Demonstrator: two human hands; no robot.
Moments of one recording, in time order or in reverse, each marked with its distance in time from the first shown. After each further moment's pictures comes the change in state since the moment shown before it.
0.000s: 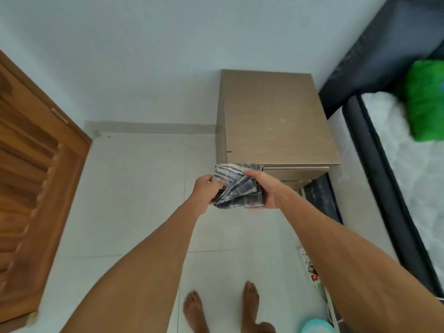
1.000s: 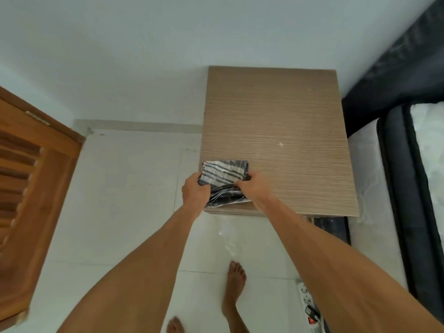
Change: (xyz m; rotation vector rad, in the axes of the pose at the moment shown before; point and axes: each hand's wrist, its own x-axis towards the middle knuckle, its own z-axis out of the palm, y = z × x) left_hand 0.194 0.069 0.114 0.231 0.410 0.052; right_hand 0.199 -0.119 -0.089 -0.478 0.193 -0.322
